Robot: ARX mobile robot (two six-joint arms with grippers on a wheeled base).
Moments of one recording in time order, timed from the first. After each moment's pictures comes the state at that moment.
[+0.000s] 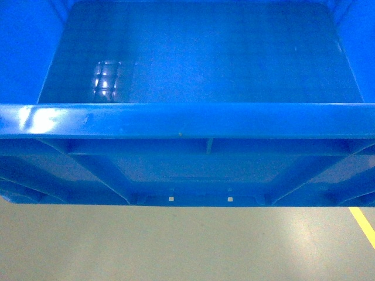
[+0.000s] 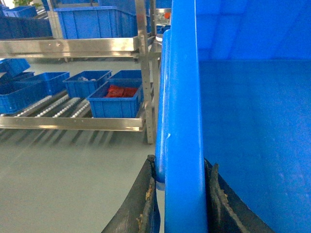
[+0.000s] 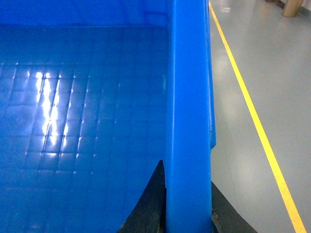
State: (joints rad) left arm -0.25 0.95 0.45 0.49 -0.36 0.03; right arm 0.22 0.95 0.55 0.19 0.20 0.09
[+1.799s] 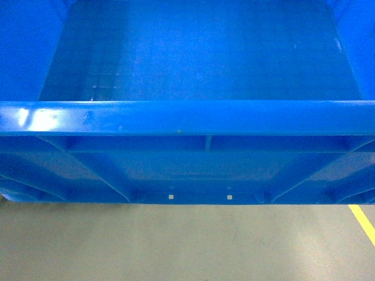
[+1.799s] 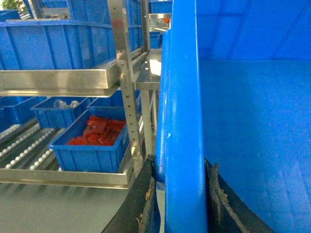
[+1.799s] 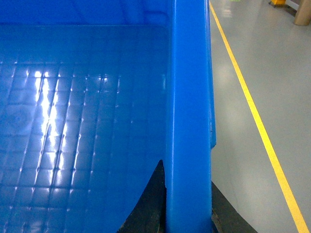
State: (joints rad) left arm -0.25 0.95 0.45 0.49 -0.36 0.03; right arm 0.22 0.95 0.55 0.20 0.20 0.09
